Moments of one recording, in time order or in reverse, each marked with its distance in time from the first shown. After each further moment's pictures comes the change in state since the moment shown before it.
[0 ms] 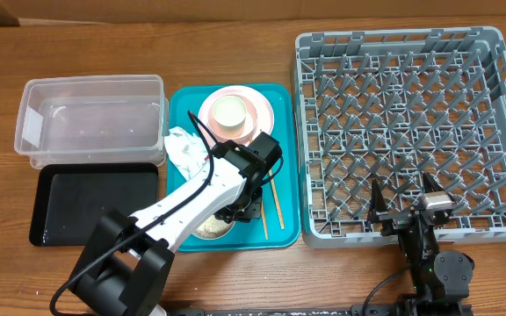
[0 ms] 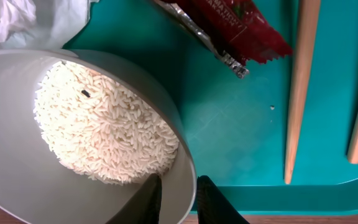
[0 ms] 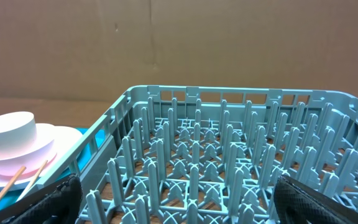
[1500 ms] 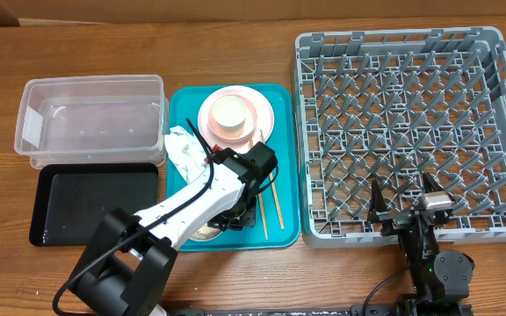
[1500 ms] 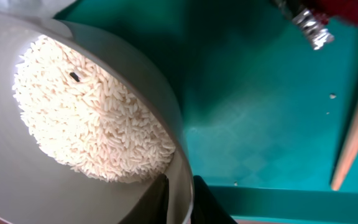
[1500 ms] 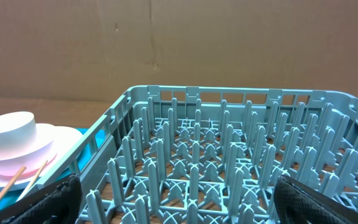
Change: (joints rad) left arm 0.000 0.000 -0.070 0.005 -0.023 -0.018; right arm 0.000 0.000 0.000 0.000 0.000 0.000
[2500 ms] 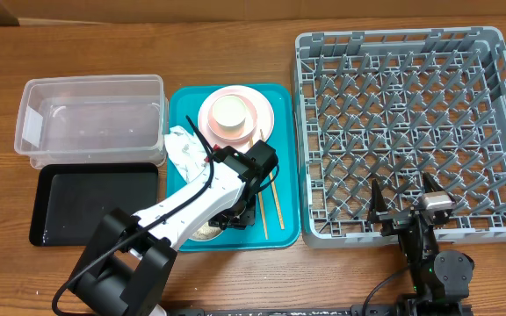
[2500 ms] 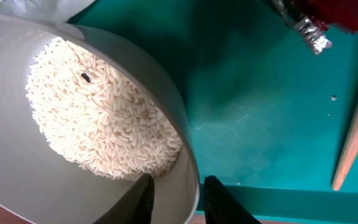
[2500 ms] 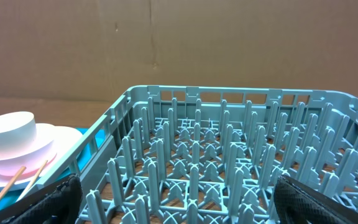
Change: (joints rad) left arm 0.000 0.000 0.014 -0.018 -0.015 -0.004; right arm 0.000 0.000 0.000 0.000 0.000 0.000
